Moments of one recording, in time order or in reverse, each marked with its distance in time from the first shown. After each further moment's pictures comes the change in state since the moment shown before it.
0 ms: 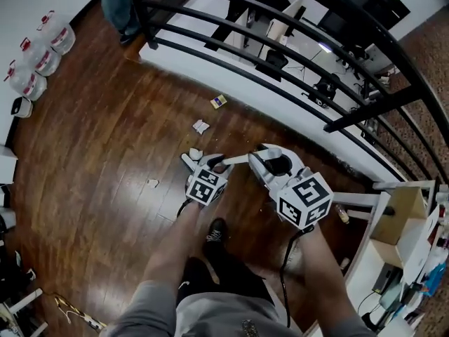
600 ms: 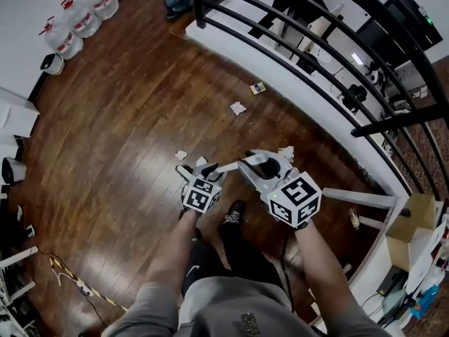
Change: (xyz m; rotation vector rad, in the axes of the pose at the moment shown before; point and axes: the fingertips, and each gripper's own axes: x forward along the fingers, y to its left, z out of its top) left arm -0.160 0.021 -0.147 -0.174 0.057 0.204; right arm 0.044 0.181 -0.046 -0.022 0.074 0.286
